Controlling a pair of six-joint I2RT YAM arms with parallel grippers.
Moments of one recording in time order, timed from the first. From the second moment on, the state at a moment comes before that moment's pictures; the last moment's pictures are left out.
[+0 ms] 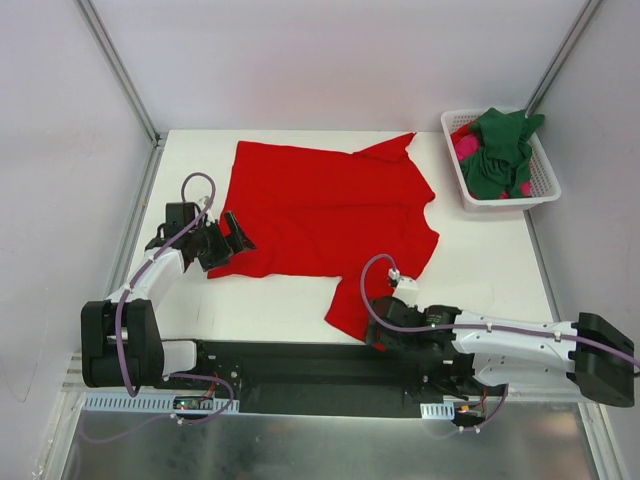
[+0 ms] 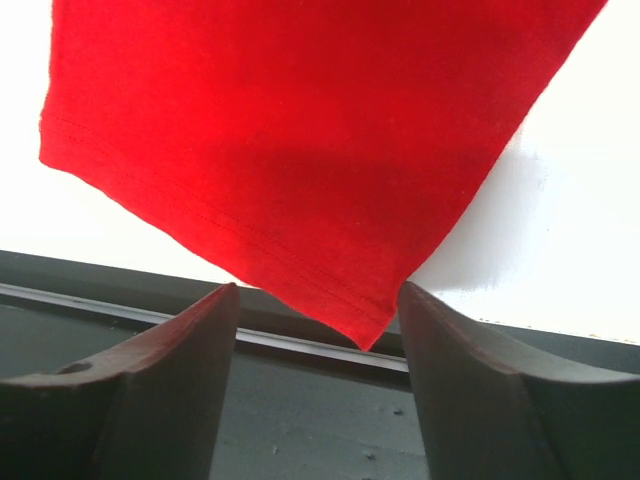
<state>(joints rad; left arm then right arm) 0.05 1.27 0.68 -0.34 0.49 -0.46 1.23 1.01 0.45 -0.56 0.33 1.20</state>
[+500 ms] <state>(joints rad) 0.05 1.27 0.68 -0.33 0.46 -0.46 1.27 1.06 0.47 -0.57 0.35 1.22</state>
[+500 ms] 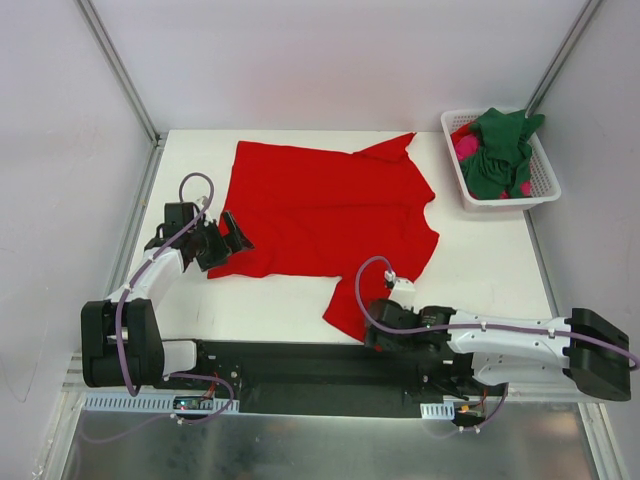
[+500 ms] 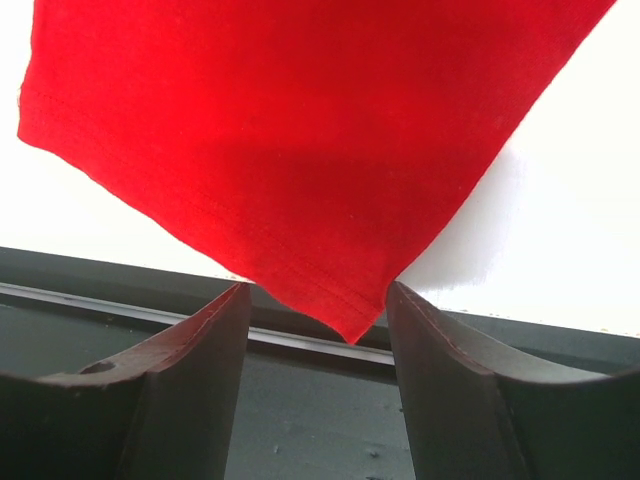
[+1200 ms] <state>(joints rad) 0.05 1.27 0.68 -0.33 0.46 -0.46 1.30 1.08 0.43 -0.63 0.30 1.26</state>
